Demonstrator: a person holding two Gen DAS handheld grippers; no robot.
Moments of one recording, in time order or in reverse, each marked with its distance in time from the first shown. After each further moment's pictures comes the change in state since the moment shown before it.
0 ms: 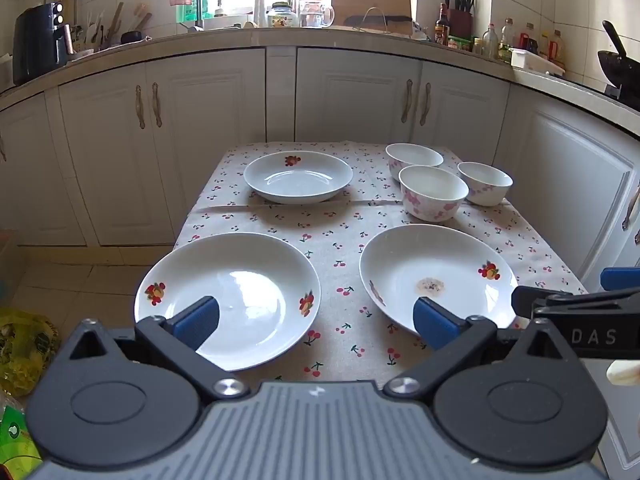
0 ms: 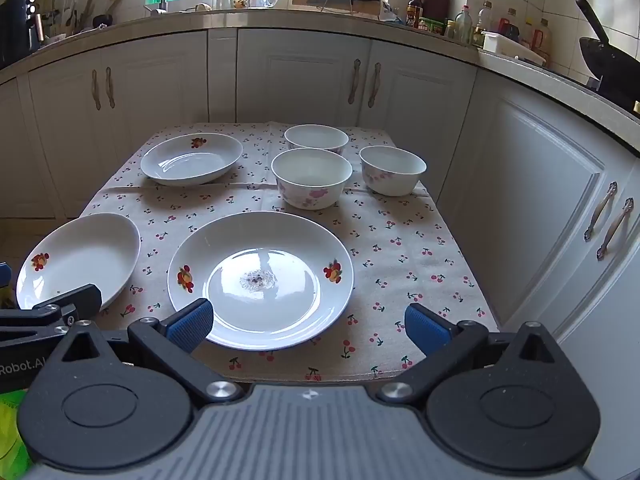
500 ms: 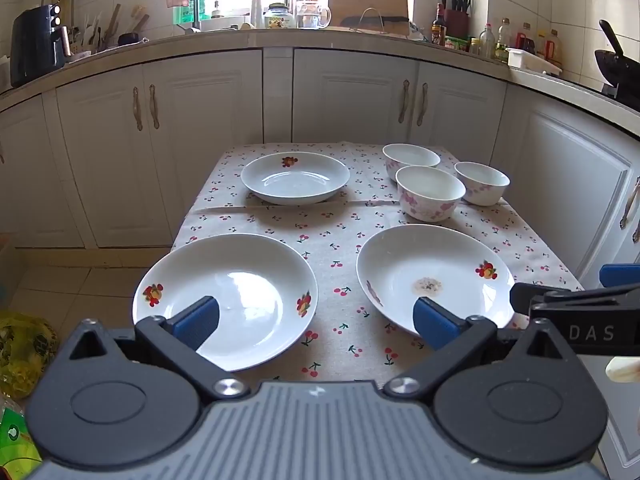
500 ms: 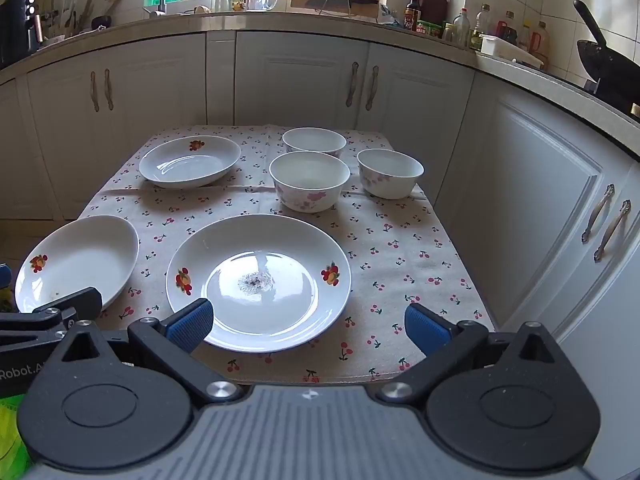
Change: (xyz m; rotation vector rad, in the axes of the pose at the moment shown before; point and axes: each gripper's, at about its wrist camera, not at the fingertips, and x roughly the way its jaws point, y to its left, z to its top) left arm 0.000 -0.001 0.001 0.007 -0.002 -0.006; right arm -0.005 -0.001 0.003 0.003 -0.003 -0.007
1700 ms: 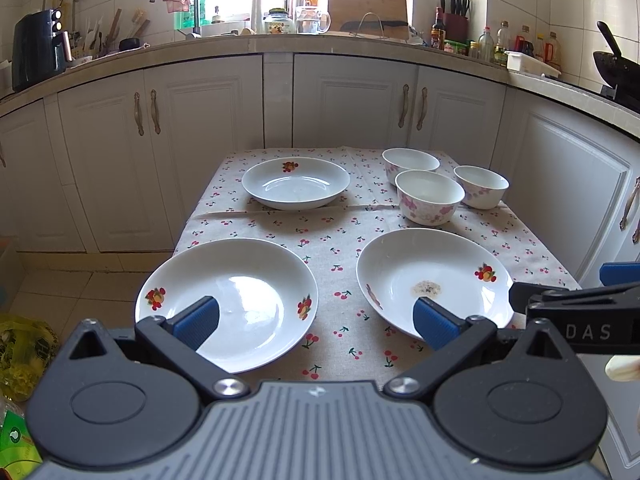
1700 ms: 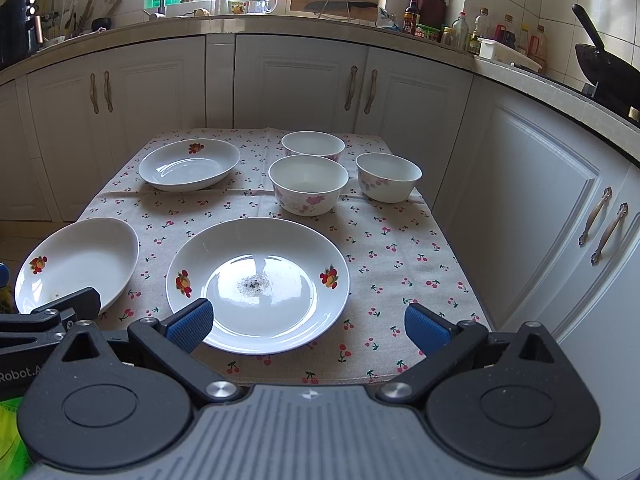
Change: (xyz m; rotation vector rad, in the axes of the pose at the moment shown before) left arm -0.009 0.001 0.004 0.002 -0.012 -0.004; right arm 0.002 0.002 -0.003 -0.005 -0.009 -0.004
